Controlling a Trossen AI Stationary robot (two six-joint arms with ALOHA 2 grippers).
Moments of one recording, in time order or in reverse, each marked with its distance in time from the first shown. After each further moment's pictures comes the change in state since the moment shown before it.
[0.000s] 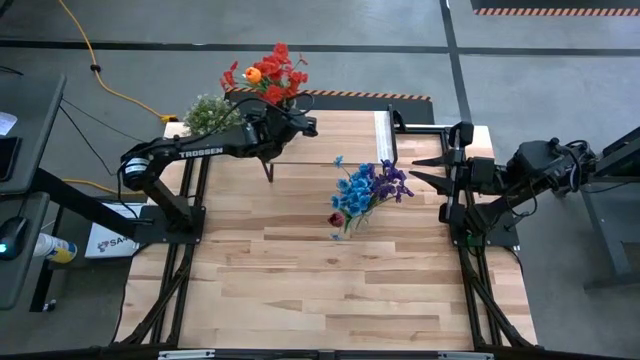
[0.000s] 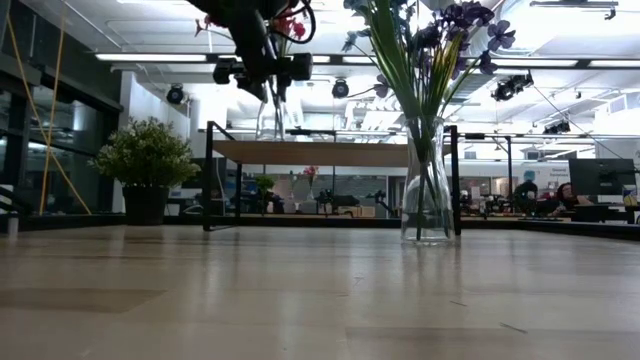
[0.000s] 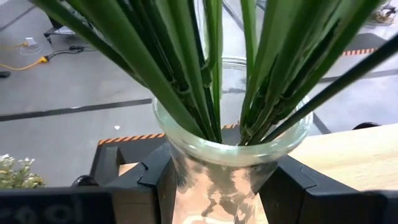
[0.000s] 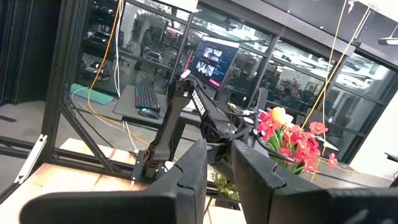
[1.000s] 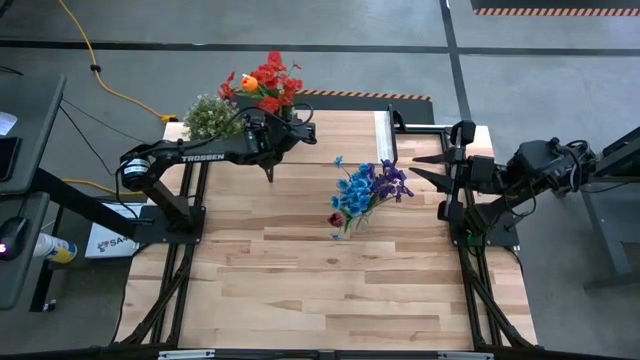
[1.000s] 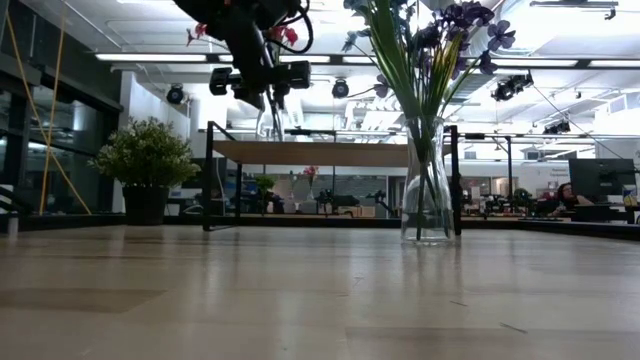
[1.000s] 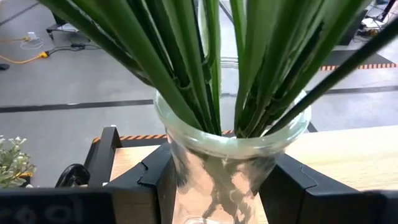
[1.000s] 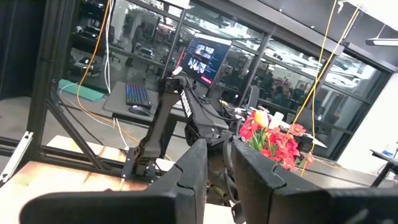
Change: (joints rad) left arm -0.028 -0.002 -0.104 0.085 -0.028 -0.087; right arm 0.000 -0.001 0.000 0.000 0.036 -0.021
